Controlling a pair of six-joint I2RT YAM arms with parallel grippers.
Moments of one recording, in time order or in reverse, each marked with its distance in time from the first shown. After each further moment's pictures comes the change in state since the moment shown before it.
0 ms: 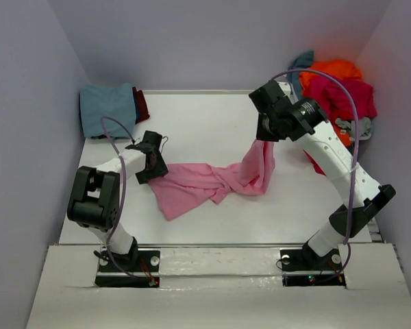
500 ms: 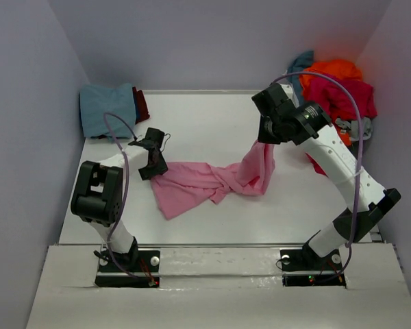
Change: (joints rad) left arm -0.002 0.071 0.055 0.001 -0.016 0.007; right arm 0.000 -0.046 -0.054 0.025 -0.013 0.000
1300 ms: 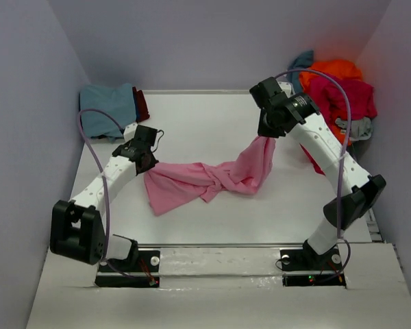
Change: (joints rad) left arm -0.031 -0.289 -0.021 -0.096 -0.128 -0.056; right arm -0.066 0.076 0.006 0.014 0.005 -0.003
